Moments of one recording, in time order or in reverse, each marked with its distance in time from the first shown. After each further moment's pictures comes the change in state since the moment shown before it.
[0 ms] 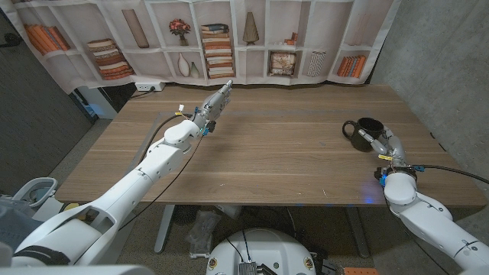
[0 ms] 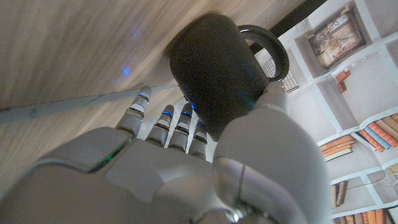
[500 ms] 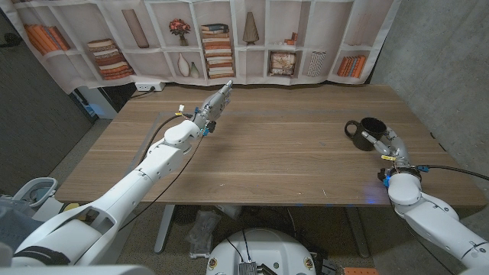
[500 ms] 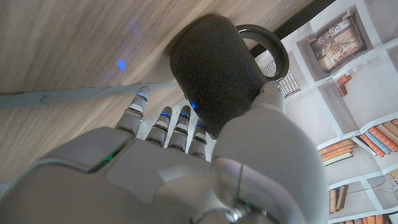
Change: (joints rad) left arm 0.002 -0.001 0.001 -0.004 0.001 -0.002 0.002; left_hand 0.000 0.000 0.000 0.000 0.000 0.000 0.000 0.000 0.000 0.000 0.000 0.000 0.000 0.000 0.000 0.000 0.000 0.000 0.000 0.000 0.000; right arm -0.036 -0.023 0.029 -0.044 0.004 -0.019 0.006; right_hand 0.005 0.005 -0.012 0.002 0.004 -0.021 0.007 0.000 -0.001 -0.023 0.012 -0.008 0.000 -0.016 0.013 0.000 0.000 -0.007 0.007 0.000 0.000
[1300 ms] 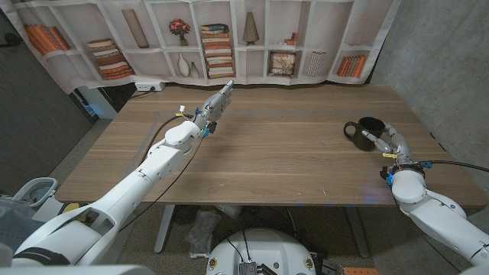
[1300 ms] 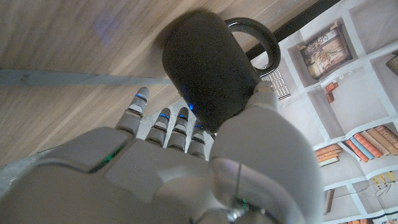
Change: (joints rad) left arm 0.007 0.001 0.001 -0.002 -0.004 -0.010 -0.004; left_hand 0.000 0.000 -0.004 0.004 0.000 0.002 0.002 0.000 0.000 0.000 0.000 0.000 0.000 0.000 0.000 0.000 0.000 0.000 0.000 0.000 0.000; right arm -0.019 -0.032 0.023 -0.061 -0.016 -0.035 0.036; right_hand -0.023 -0.023 -0.019 0.005 0.012 -0.071 0.003 -0.017 -0.009 -0.035 0.011 -0.008 -0.005 -0.036 0.025 0.000 -0.003 -0.014 0.007 0.000 0.000
